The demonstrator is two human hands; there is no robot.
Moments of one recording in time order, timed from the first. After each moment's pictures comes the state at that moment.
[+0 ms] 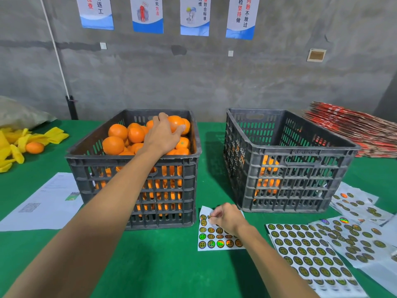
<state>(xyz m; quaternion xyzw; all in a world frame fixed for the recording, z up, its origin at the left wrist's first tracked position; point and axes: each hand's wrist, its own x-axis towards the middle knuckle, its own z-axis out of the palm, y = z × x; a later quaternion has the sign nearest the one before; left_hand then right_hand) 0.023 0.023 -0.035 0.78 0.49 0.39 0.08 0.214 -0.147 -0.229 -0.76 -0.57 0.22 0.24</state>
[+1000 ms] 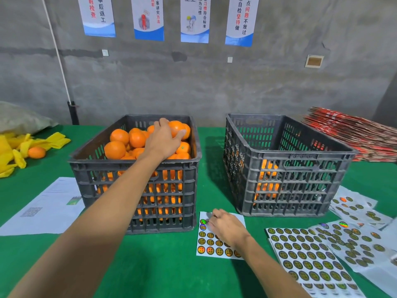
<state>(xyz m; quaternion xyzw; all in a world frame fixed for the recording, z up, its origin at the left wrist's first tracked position) 0.019 0.016 -0.032 0.78 0.49 0.38 0.08 0.209 -0.157 -0.242 -0.63 -0.77 -0.11 -0.04</state>
